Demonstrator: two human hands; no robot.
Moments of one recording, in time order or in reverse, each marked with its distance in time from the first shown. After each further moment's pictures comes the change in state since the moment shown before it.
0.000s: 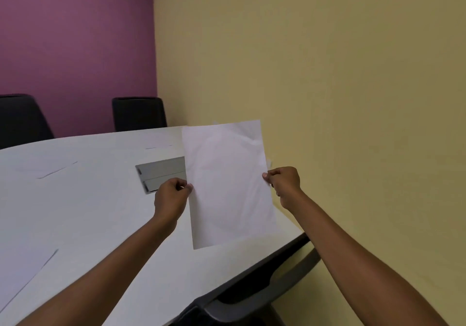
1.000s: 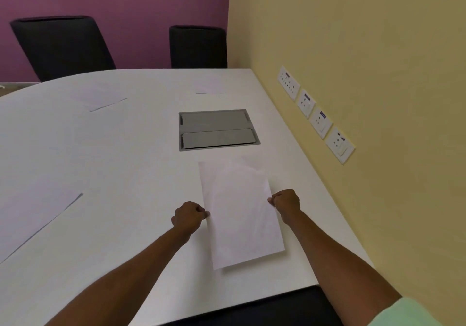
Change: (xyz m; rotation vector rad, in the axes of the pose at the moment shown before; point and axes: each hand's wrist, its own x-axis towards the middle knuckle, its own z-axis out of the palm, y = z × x) left_hand 0.141 -0.225 0.108 0.475 -0.002 -0.593; right_hand 0.236 0.226 0.198 -0.467 -0.404 0.288
